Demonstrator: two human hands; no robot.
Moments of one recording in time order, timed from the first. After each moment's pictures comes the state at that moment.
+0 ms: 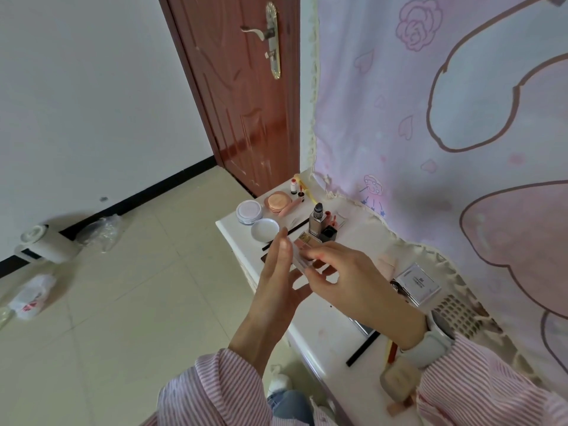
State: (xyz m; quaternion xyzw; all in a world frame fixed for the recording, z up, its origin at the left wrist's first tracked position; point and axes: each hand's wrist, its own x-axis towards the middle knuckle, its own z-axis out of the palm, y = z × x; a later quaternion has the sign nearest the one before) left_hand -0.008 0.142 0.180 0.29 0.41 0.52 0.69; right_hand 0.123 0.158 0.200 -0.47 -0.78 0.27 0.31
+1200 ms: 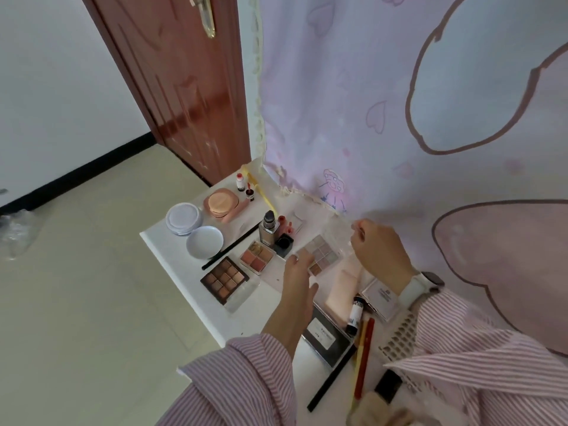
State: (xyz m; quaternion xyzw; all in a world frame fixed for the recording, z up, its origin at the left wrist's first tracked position) left_hand 0.105 0.258 0.078 0.11 0.55 0.40 0.72; right_hand 0.239 0.292 0.114 -0.74 -0.63 0.19 0.11
